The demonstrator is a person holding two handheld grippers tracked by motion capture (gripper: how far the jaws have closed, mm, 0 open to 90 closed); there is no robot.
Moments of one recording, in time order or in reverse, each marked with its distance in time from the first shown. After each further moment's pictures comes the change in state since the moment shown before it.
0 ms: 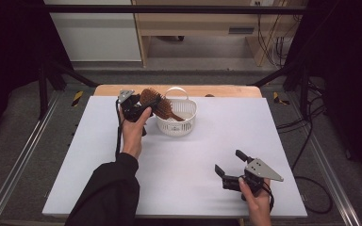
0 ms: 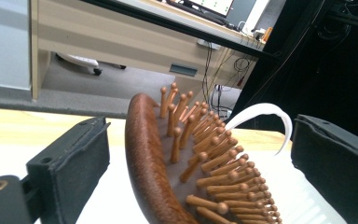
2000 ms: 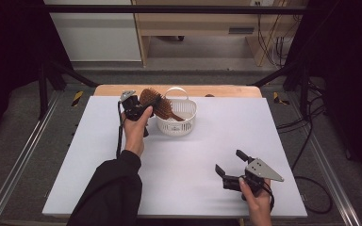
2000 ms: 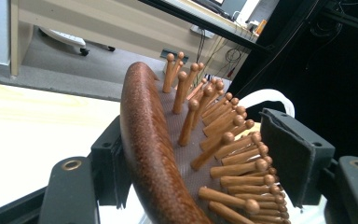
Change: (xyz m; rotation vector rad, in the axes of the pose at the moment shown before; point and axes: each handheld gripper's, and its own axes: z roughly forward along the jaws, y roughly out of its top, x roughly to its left) left arm 0.008 -0.009 0.012 0.058 -0.043 -0.081; right arm -0.001 0.000 -0.001 -0.003 -0.002 -0.004
